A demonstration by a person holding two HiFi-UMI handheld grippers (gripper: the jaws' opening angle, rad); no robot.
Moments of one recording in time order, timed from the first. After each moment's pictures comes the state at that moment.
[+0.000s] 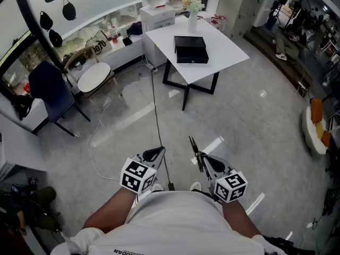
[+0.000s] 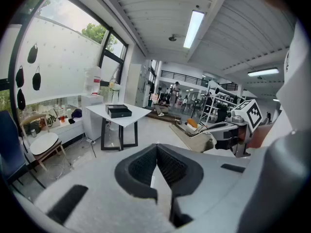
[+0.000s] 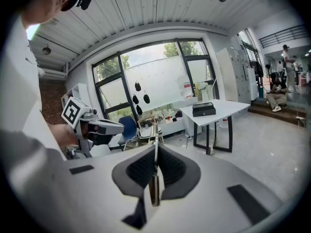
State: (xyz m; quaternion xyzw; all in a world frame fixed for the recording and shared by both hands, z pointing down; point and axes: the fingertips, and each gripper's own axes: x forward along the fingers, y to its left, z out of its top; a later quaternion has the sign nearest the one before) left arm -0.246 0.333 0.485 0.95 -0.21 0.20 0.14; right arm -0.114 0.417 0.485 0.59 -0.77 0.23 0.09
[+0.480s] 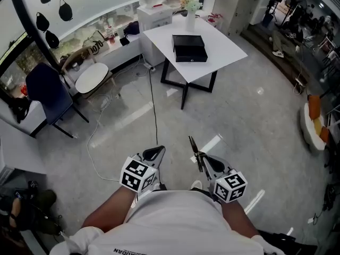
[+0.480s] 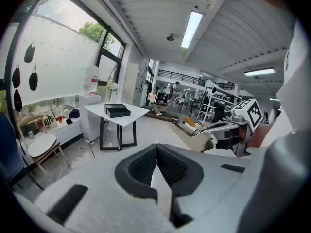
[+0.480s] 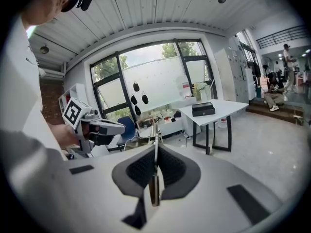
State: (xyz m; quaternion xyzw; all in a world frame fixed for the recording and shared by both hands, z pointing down) left arm -0.258 0.327 0.490 0.95 -0.19 0.21 0.14; right arm -0.129 0.416 0.488 0.60 -0.76 0.23 0.08
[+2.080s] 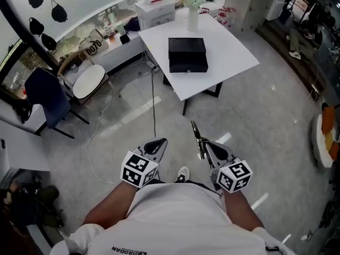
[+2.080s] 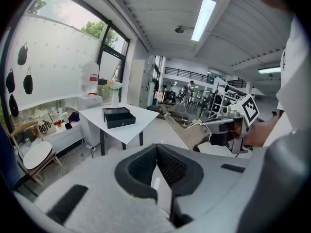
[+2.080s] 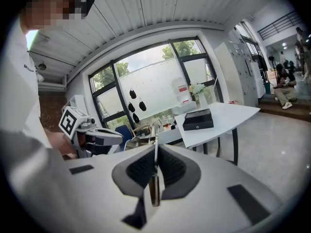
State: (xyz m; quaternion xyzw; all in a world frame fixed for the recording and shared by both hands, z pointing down) left arm -0.085 0.169 0.493 0.94 -0.23 0.22 0.14; right arm 0.051 0.225 0.482 0.56 -0.79 0.23 0.04
